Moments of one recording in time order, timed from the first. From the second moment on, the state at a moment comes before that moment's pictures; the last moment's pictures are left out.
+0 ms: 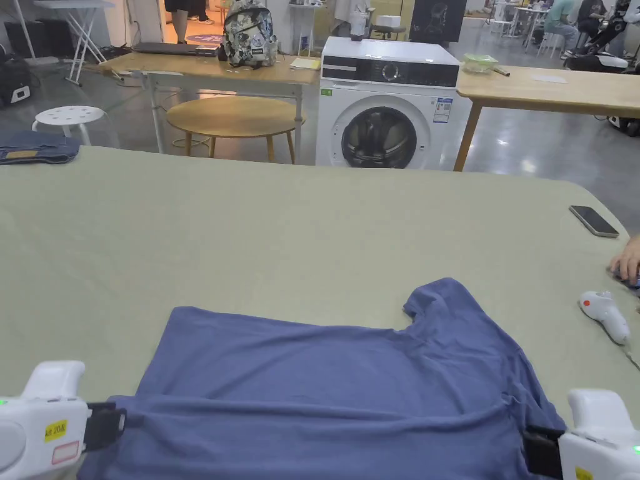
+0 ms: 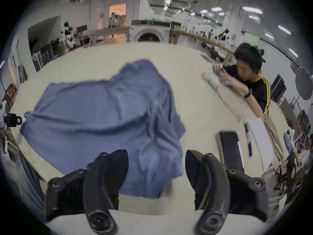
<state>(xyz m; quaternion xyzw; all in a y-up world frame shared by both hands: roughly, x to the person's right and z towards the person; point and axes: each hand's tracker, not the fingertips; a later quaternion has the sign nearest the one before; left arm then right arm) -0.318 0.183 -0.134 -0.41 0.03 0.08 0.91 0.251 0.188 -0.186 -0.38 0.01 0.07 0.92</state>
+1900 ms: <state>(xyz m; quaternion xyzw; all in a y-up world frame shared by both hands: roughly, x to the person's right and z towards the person) -0.314 0.153 -0.422 -0.55 0.05 0.01 0.83 0.168 0.178 -0.265 -0.23 0.03 0.04 0.97</state>
